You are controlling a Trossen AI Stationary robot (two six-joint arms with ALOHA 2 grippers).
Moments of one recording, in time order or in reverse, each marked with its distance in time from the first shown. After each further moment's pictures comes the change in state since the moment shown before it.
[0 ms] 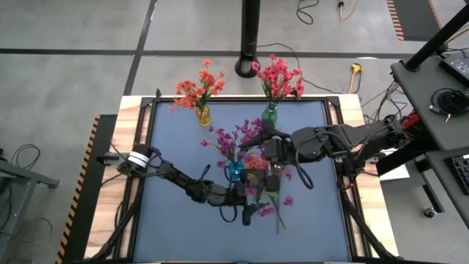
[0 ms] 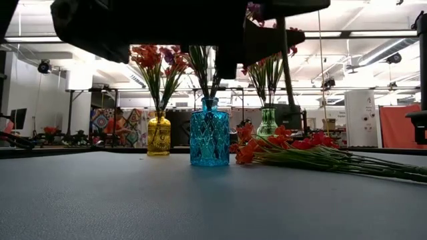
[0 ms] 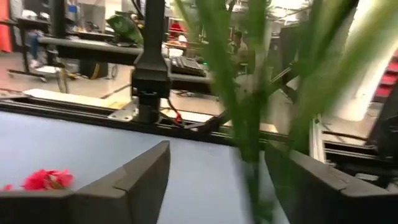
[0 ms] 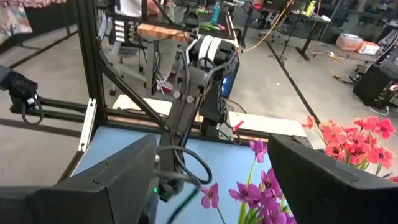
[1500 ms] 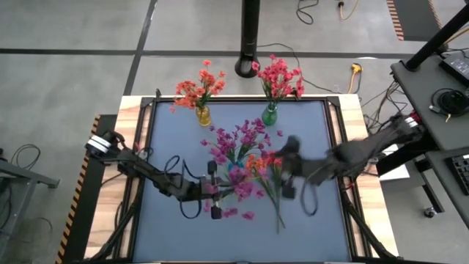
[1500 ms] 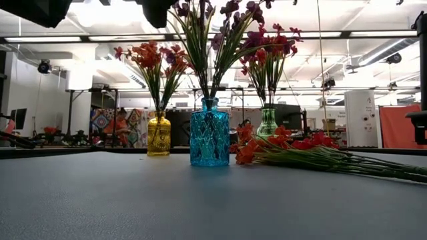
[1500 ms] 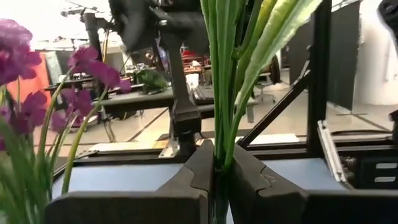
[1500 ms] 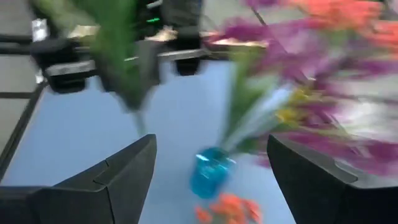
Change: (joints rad) left arm -0.093 -0.436 -0.358 0.020 -0.150 0.291; right arm 0.162 -0.229 -0.488 -0.037 0.314 0.287
